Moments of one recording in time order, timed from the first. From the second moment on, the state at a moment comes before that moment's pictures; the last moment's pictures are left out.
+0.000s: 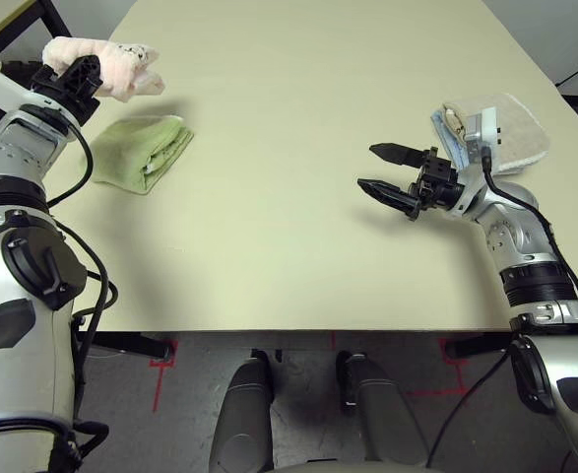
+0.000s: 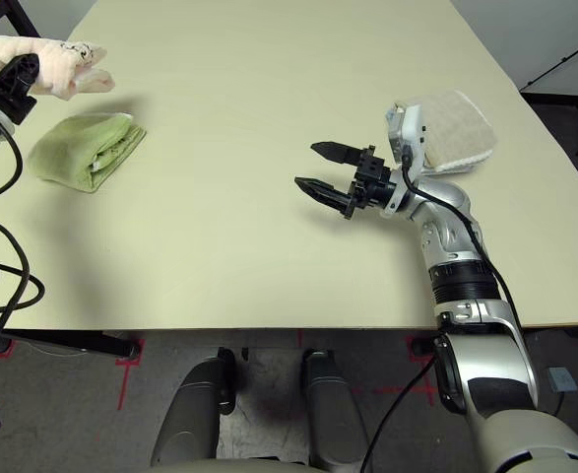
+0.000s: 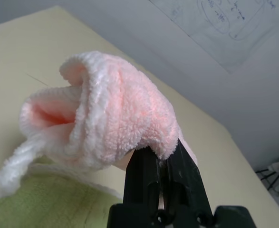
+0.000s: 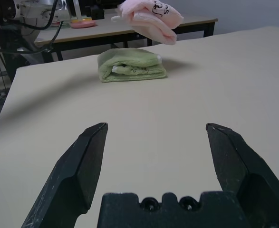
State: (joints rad) left arm -1.28 0.77 0.56 1.24 -0.47 0.39 -0.59; right arm -0.72 -0.41 -0.08 0.48 0.41 0.04 1.22
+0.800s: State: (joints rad) left arm -1.22 0.81 0.57 1.19 -0.48 0.60 -0.59; right arm -0.72 -0.41 -0.08 0.48 0.41 0.03 1.23
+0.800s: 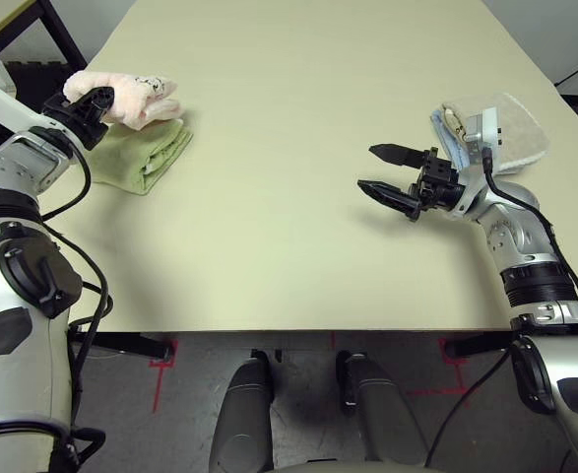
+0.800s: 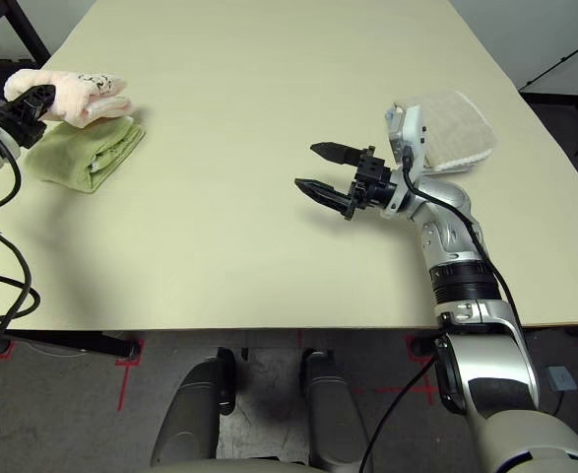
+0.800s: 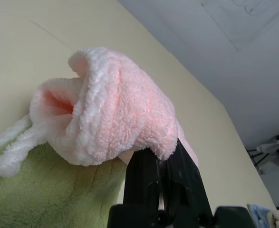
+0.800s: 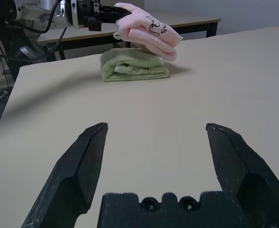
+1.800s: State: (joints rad) left arm -1.00 0.84 0.63 0.95 -0.58 0.94 -0.49; right arm -0.71 -0.39 -0.07 0.48 0.40 0.02 1.24
